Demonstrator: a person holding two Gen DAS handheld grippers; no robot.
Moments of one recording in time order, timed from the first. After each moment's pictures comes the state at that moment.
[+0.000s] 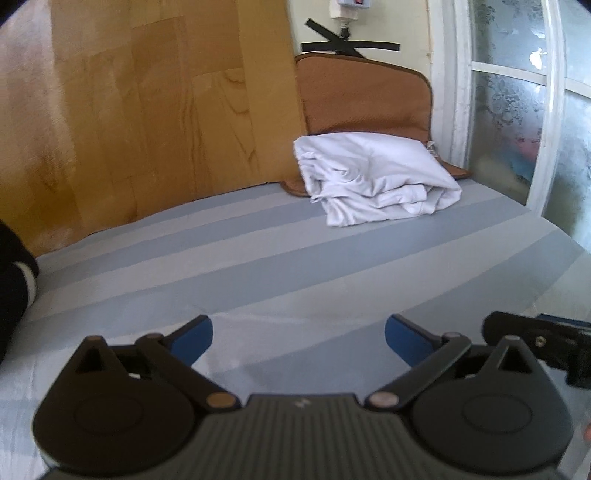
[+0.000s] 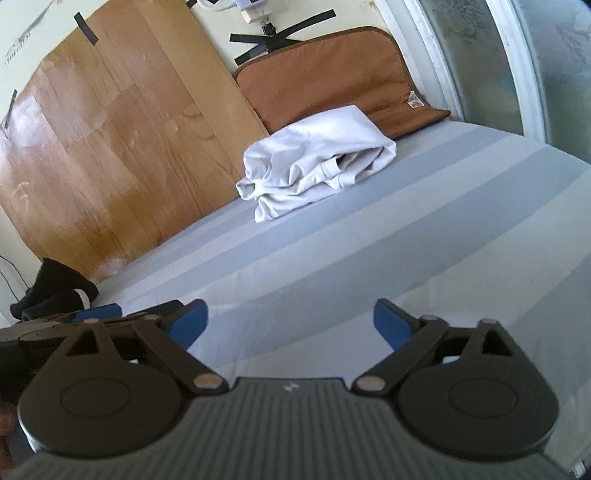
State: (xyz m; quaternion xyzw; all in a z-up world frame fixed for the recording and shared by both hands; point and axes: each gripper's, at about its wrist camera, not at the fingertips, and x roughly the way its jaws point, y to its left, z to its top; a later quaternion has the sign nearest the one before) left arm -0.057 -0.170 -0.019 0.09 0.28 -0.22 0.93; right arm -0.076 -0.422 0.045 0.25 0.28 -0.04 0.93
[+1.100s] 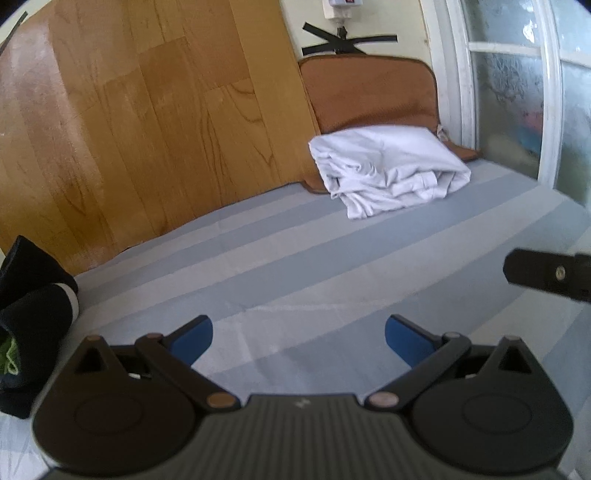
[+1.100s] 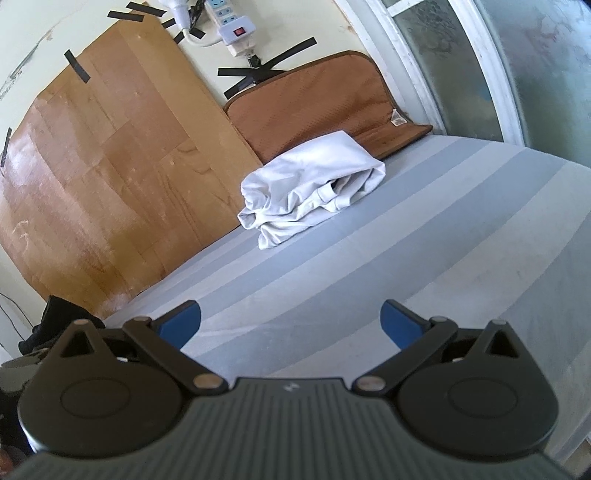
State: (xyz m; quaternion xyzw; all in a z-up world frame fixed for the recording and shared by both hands) left arm -0.081 -0.165 -0.007 0.16 0.27 -0.19 0.93; right arm -0.091 -0.417 0.057 0.29 0.24 -0.07 0.92
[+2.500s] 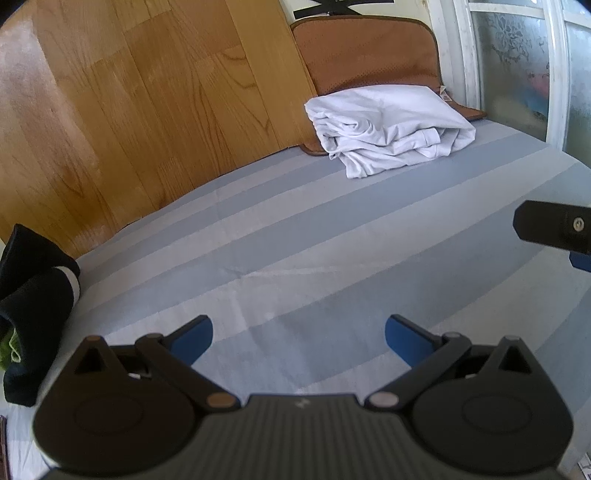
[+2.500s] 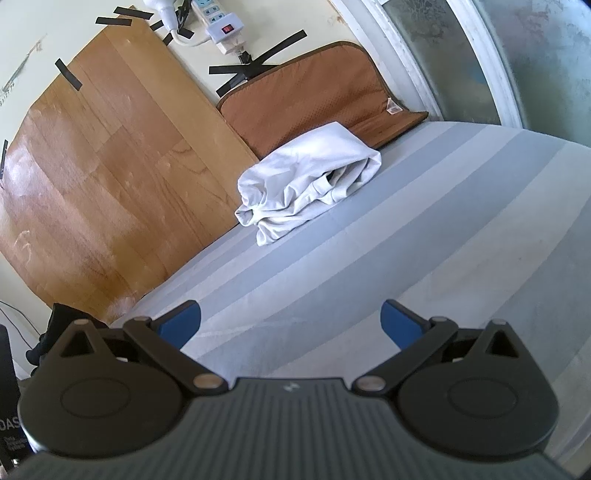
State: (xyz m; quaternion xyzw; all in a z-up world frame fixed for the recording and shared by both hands) left arm -0.076 -0.176 -0.022 0.19 0.31 -0.17 0.91; right arm -0.089 -0.423 0.051 0.31 0.25 -0.06 0.92
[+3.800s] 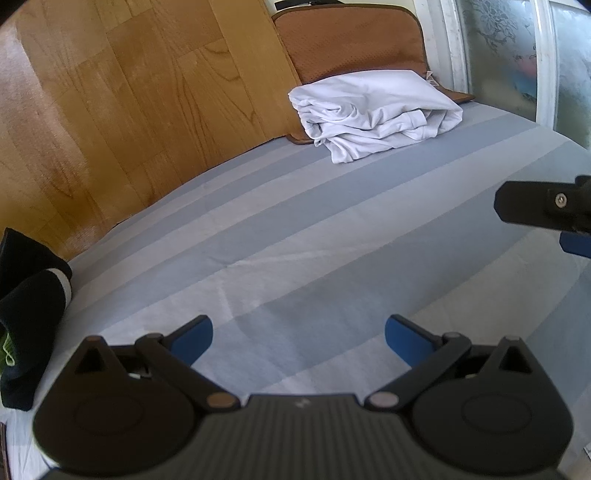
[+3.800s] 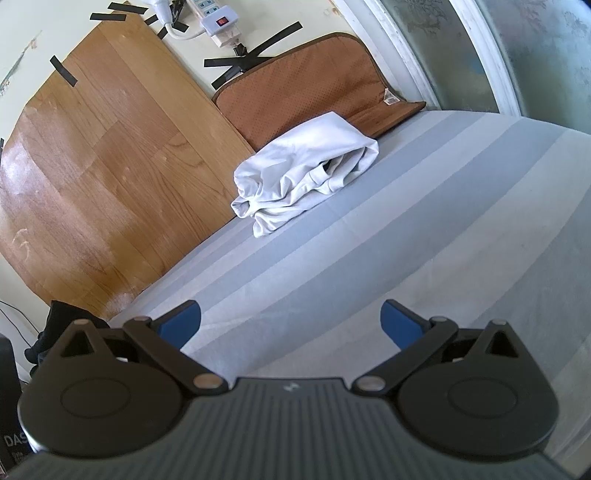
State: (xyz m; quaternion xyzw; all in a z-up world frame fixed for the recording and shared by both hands) left arm -0.079 -0.180 -0.030 0.21 0.32 -0.18 0.91; right arm -0.088 -0.421 0.046 0.32 0.25 -0.07 0.91
